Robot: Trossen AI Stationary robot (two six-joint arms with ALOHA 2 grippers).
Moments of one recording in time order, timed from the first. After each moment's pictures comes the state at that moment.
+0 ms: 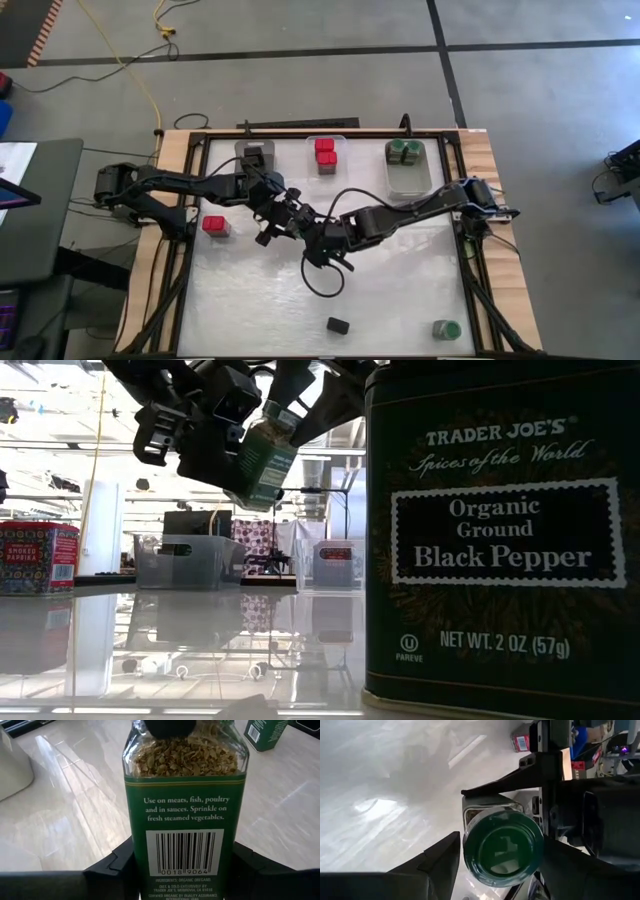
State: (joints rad) left arm 0.14 1.41 0.82 -0.09 0.43 0.58; right arm 0.25 1.94 1.73 -0.66 0.46 -0.95
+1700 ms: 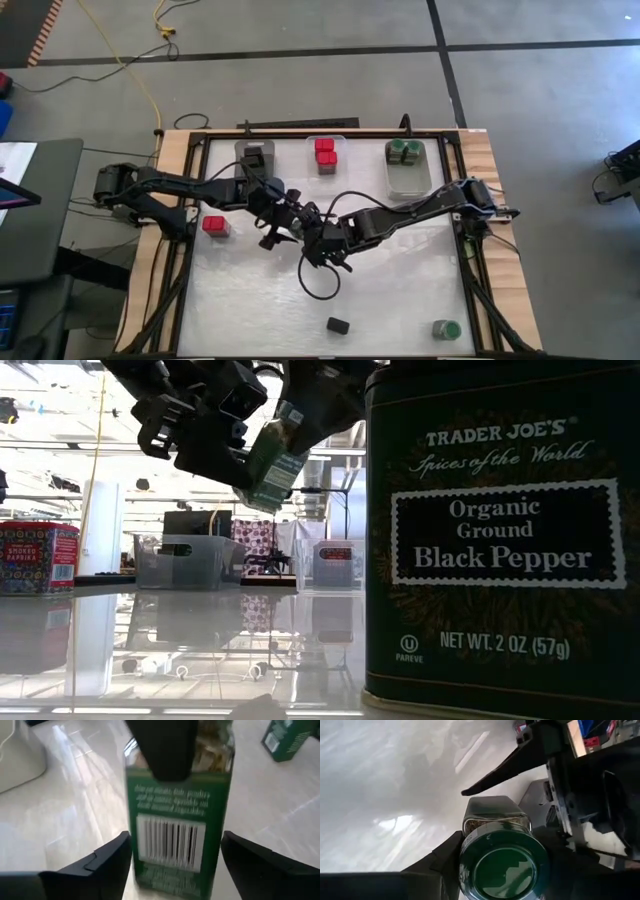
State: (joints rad) left arm 0.08 1.41 0.82 -0.05 0.32 0.45; right arm 0.25 1.95 1.73 -0.69 0.45 -0.72
